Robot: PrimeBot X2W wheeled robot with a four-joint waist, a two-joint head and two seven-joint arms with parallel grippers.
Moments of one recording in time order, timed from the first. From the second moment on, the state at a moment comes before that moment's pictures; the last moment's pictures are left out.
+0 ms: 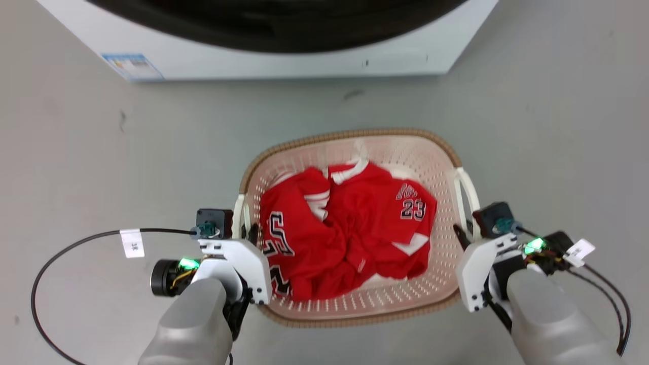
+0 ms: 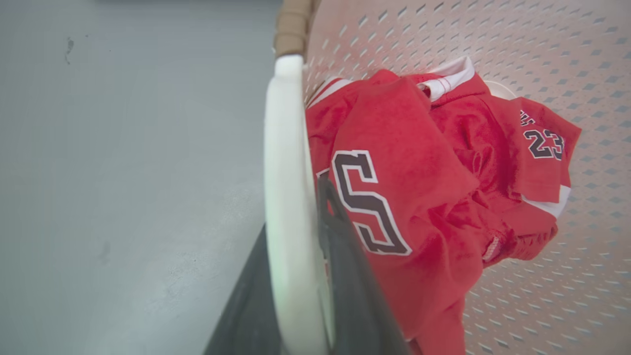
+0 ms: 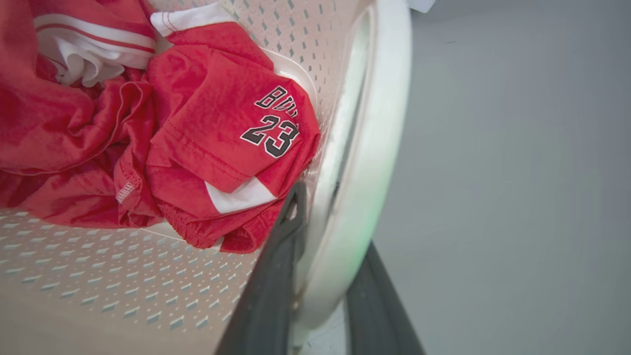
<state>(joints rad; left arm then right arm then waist) -0.71 0.05 -0.35 1.23 -0.40 -0.12 -0.24 -0.72 -0.06 0.20 1.28 -0.09 0.13 -0.25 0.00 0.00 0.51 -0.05</state>
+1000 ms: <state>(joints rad) -0.51 0.07 -0.54 1.26 -0.63 -0.12 0.04 -0.52 -0.05 0.59 1.29 0.27 0.13 0.02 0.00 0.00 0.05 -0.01</state>
